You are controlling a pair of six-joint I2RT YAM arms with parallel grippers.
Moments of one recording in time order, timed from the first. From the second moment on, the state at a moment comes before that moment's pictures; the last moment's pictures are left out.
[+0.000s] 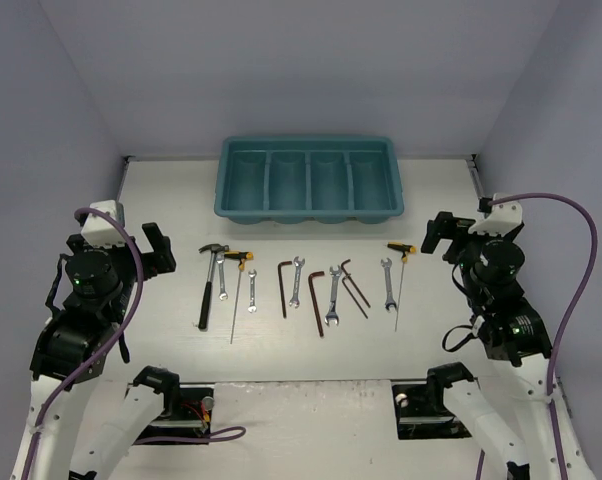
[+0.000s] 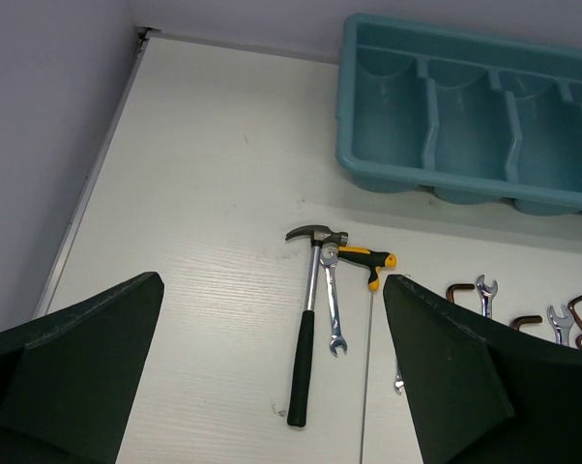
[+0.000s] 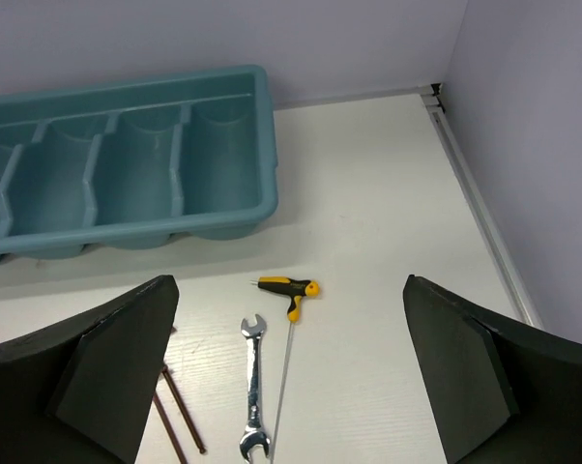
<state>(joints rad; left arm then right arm) -0.26 0.63 1.10 -0.74 -0.32 -0.19 0.23 0.64 0.91 -0.43 0.29 0.13</state>
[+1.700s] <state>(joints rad) -0.26 0.71 1.11 -0.82 -0.32 -0.20 0.26 1.65 0.92 -0.58 0.17 0.42</state>
